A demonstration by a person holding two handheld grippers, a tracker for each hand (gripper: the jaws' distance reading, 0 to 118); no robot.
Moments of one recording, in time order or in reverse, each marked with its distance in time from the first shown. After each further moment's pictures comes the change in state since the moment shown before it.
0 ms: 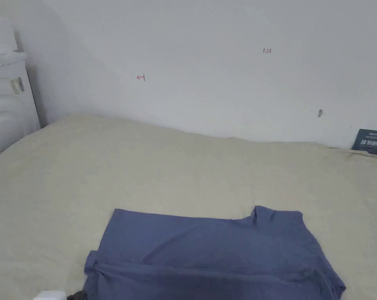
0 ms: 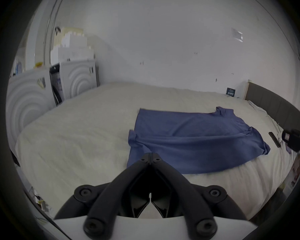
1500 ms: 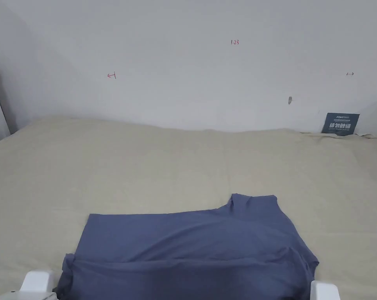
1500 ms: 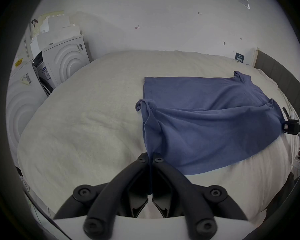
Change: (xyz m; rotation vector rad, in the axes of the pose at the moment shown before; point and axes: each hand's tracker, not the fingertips) left arm -0.021 0.013 -0.075 -0.252 0.062 -0.142; right arm 0.101 -0.042 -0.157 -0.512 0.056 -0.113
